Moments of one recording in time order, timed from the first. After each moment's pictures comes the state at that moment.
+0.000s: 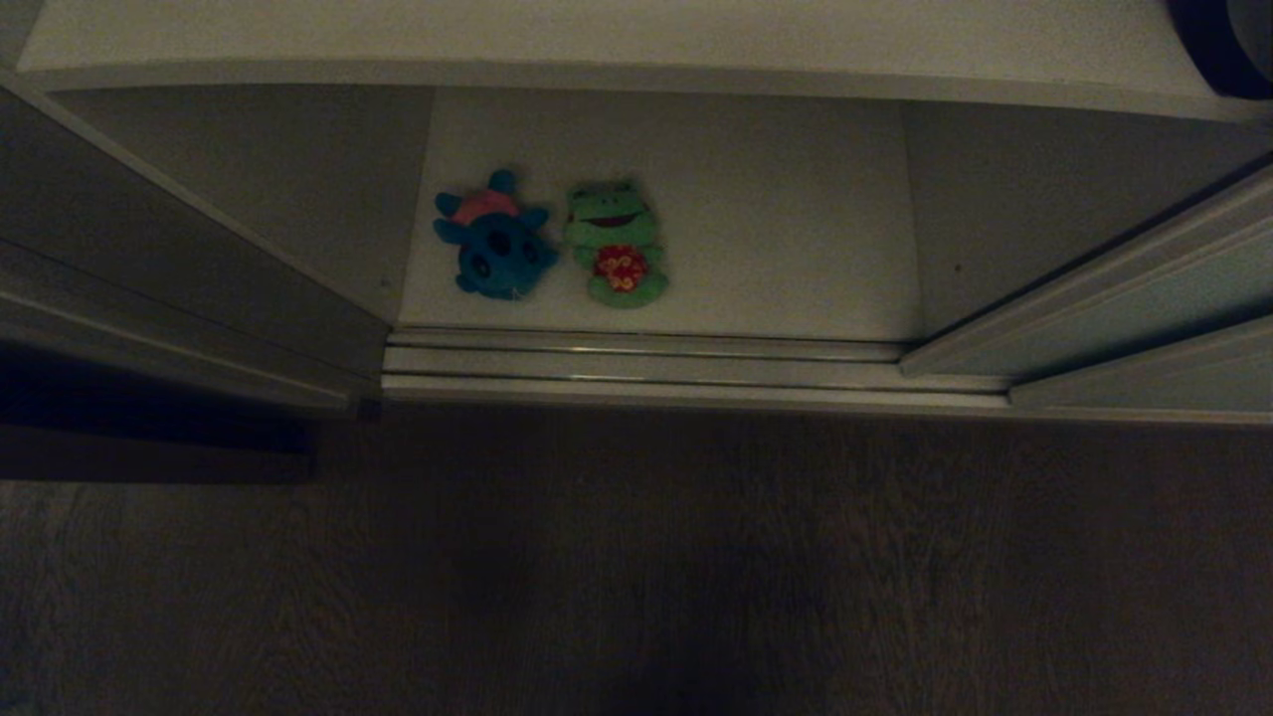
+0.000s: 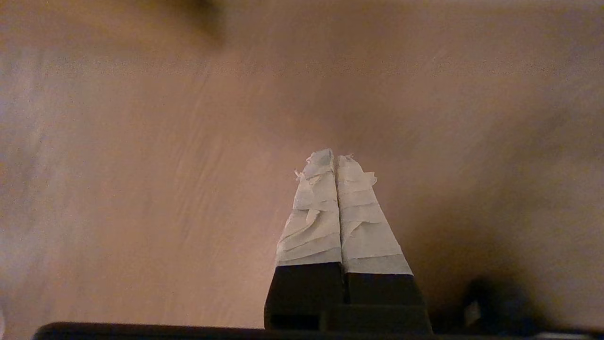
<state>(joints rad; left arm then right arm) -0.14 0.38 -0.36 0.21 0.15 -0.01 0.00 0.00 0.00 -0.01 0.00 0.00</state>
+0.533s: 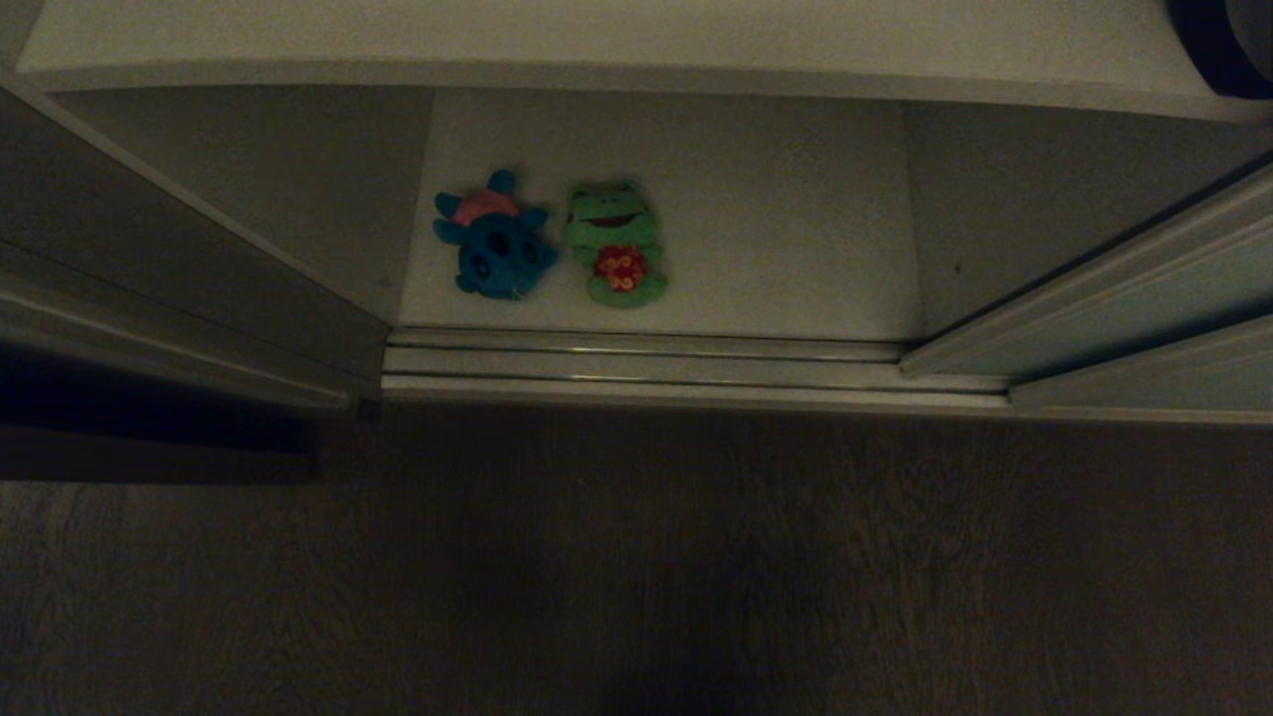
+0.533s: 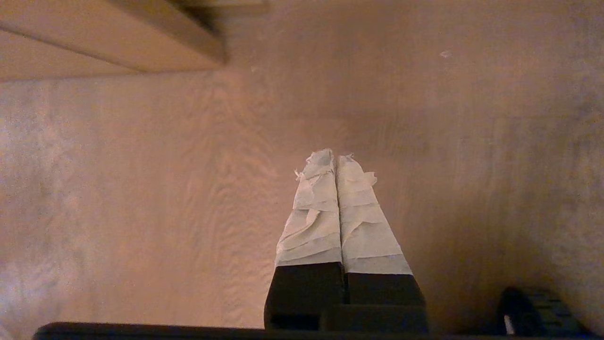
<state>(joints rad) 0.01 0.27 -0.18 0.07 0.00 0.10 0.00 0.00 0.00 -0.01 0.00 0.00</state>
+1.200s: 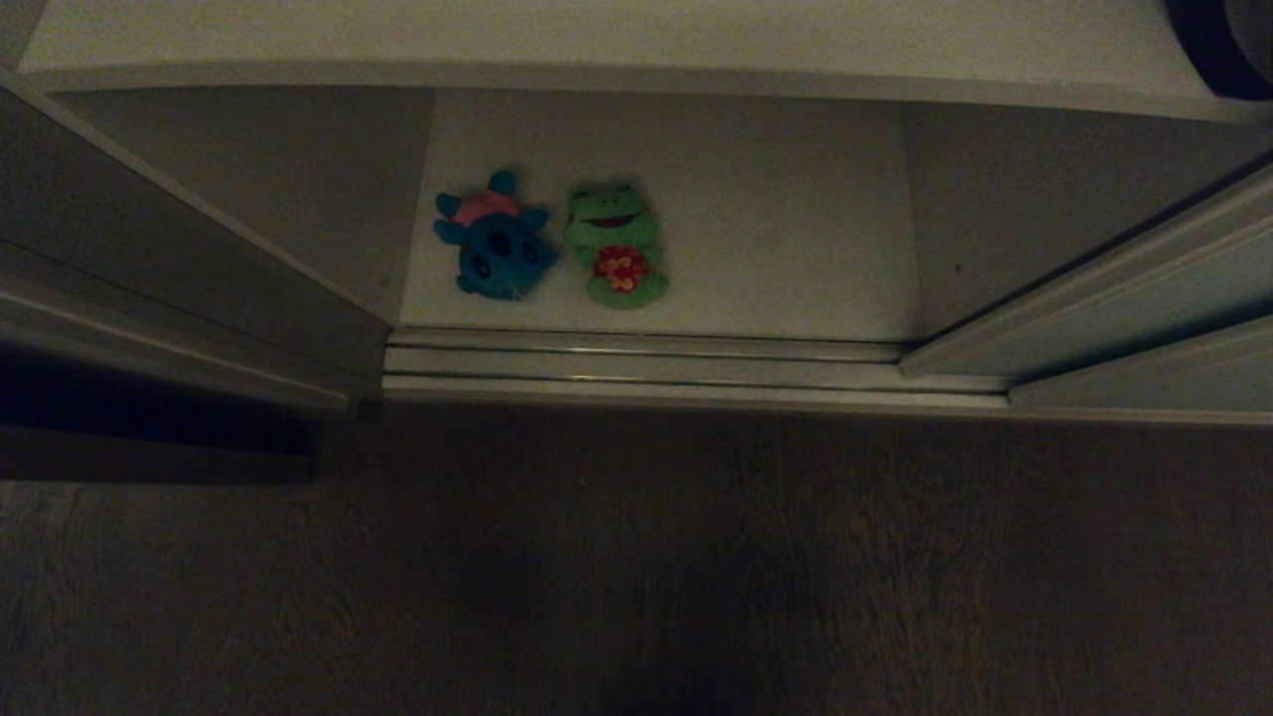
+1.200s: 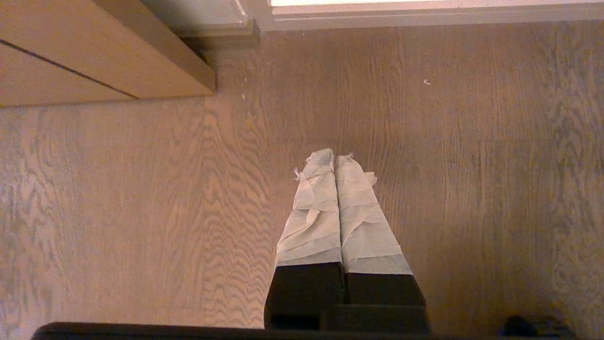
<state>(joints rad) 0.01 0.01 0.00 0.00 -0.04 0.09 0.00 0.00 0.00 -0.01 0.00 0.00</state>
